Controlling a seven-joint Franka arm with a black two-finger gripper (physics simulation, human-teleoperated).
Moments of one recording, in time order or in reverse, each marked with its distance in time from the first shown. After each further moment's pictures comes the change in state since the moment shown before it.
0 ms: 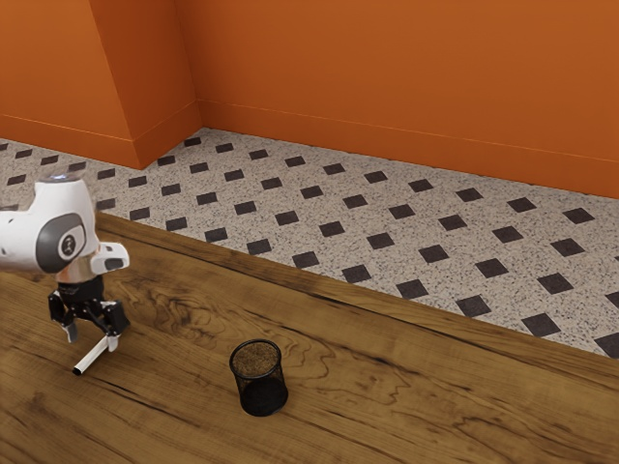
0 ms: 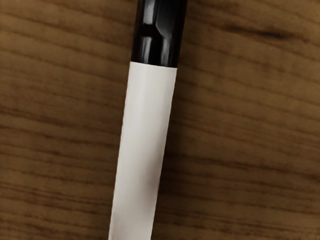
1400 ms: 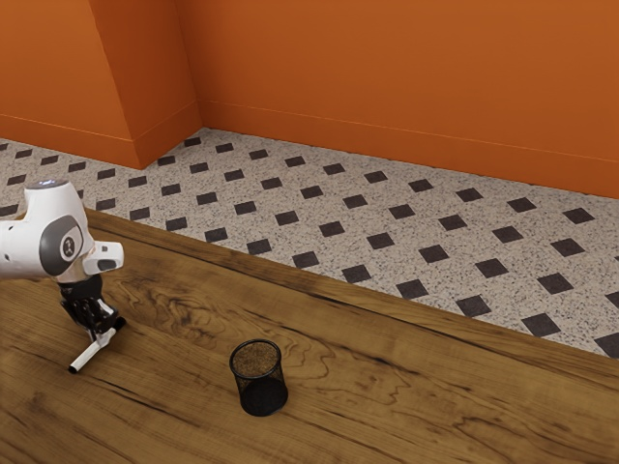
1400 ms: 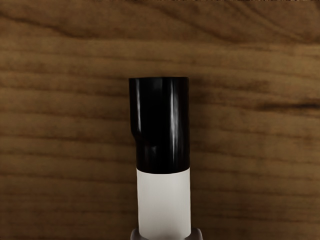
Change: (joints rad) arm 0.035 0.105 0.014 0.063 -0.095 0.113 0.299
